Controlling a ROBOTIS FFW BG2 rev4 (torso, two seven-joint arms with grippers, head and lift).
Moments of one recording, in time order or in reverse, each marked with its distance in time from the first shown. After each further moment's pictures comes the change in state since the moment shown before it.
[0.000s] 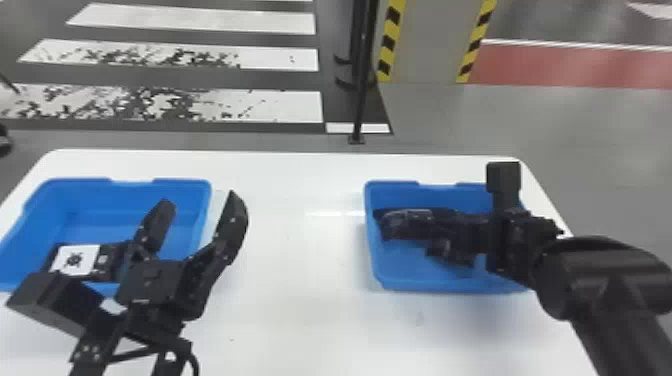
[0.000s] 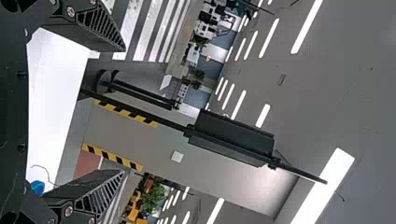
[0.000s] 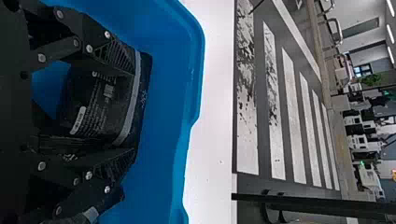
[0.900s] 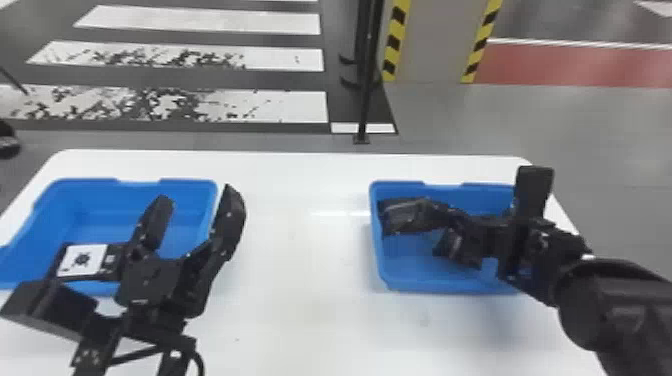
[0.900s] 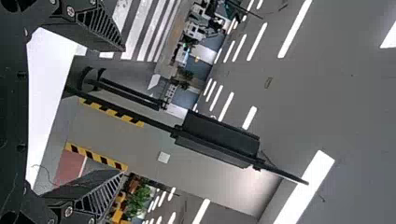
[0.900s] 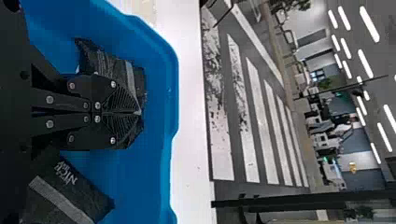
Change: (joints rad) left arm -0.002 0.003 -0.012 0.016 0.041 -0.087 -0.003; right arm 0.116 0.013 -0.071 -0.114 -0.140 -0.115 0.003
